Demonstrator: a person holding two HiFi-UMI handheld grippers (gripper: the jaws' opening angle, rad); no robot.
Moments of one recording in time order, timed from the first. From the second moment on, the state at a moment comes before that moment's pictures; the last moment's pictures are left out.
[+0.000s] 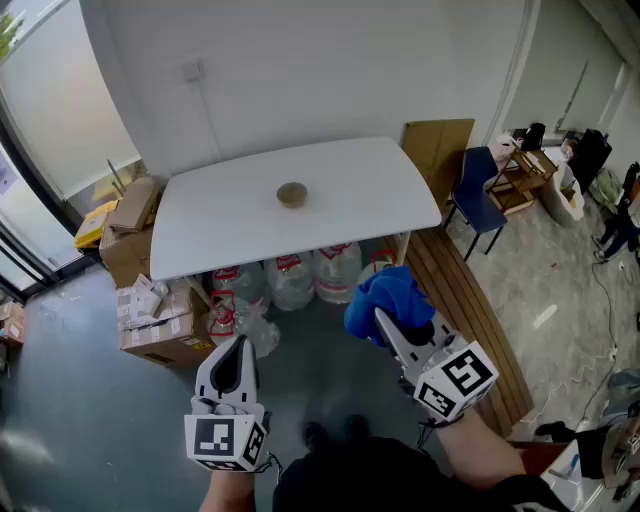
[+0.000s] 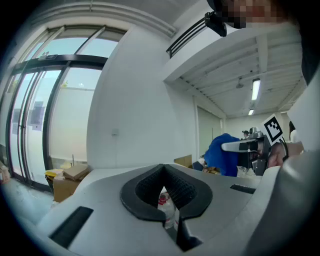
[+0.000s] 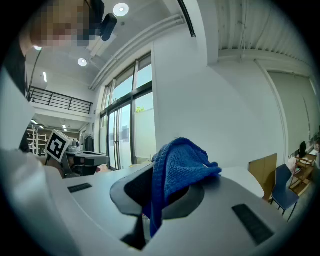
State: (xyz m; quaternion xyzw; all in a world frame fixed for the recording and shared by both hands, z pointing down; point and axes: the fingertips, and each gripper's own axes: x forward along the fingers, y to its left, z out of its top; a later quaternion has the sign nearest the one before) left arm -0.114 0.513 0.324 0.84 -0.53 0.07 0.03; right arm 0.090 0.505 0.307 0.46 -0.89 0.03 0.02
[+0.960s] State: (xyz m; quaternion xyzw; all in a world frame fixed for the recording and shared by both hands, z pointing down) left arm -0.041 0.492 0.334 0.84 -0.54 0.08 0.03; right arm 0.167 0.492 0.318 0.44 -0.90 0.05 0.01
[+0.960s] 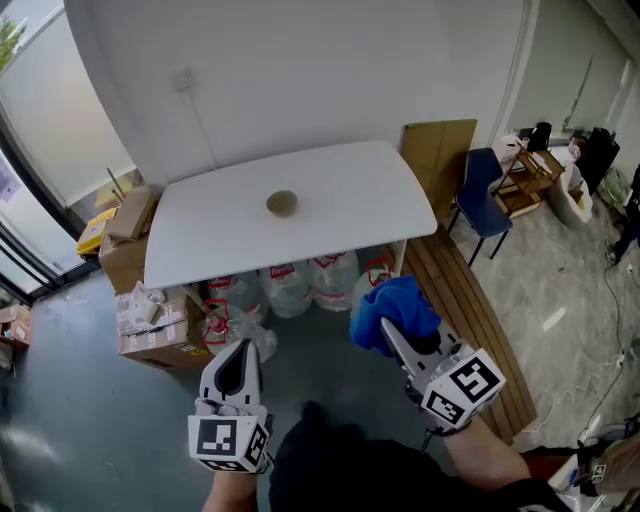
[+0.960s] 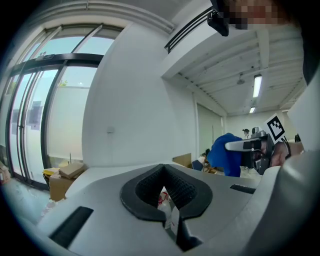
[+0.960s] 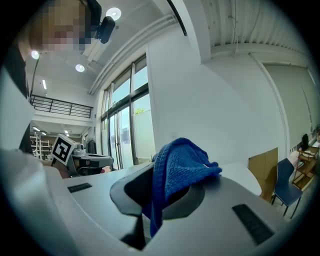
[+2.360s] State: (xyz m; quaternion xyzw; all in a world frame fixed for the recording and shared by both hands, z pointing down) left arm -0.101 0.122 0.368 0.88 -0.46 0.06 0.09; right arm 0.087 0.132 0.346 0.47 -0.88 0.10 0.03
